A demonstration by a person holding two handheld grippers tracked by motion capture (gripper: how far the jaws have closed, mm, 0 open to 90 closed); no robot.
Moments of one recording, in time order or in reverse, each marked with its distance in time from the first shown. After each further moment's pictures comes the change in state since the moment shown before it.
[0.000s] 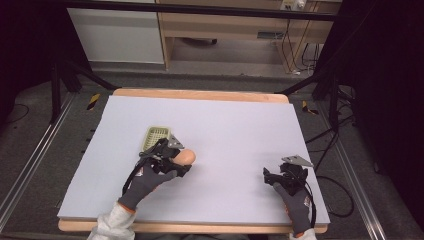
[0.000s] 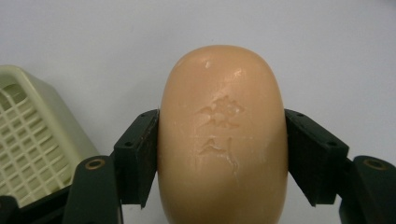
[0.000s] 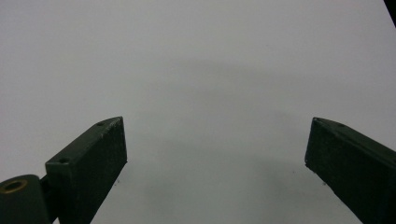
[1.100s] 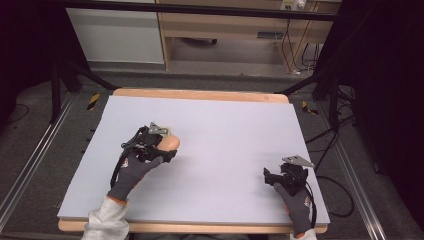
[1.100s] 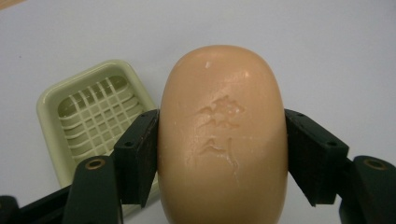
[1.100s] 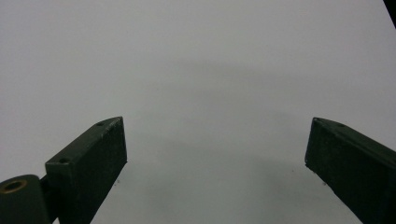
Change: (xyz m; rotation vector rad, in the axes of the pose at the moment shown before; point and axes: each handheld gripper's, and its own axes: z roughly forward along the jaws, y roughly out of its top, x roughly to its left) left arm 0.044 -0.001 -0.023 -0.057 0.095 -0.124; right arm -0.001 0.000 -0.001 -0.004 0.002 -0.002
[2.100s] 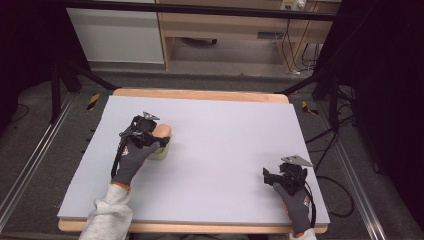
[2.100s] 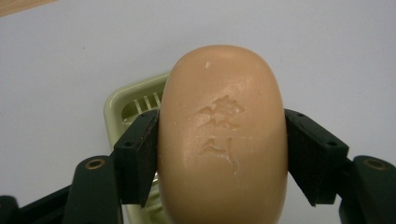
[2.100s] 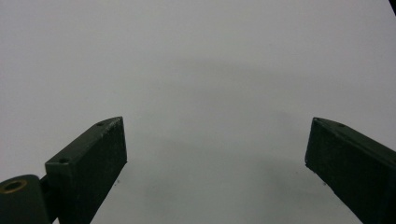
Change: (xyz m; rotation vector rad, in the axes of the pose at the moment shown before) left arm 0.039 0.013 0.020 0.017 0.127 -0.121; right arm 0.001 0.000 0.002 0.007 0.004 -0.002
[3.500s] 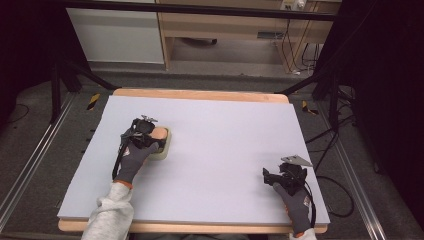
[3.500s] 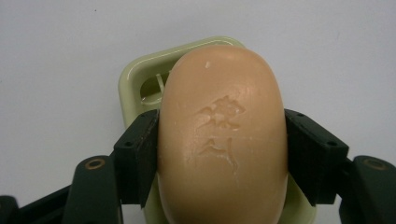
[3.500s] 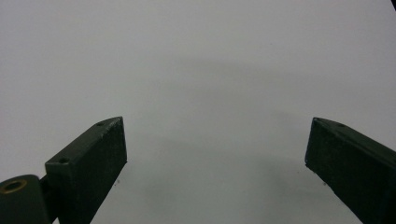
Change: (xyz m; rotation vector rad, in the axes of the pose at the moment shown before) left arm 0.017 -0.013 0.029 0.069 0.048 -0.043; right arm 0.000 0.000 0.001 0.001 0.001 -0.008
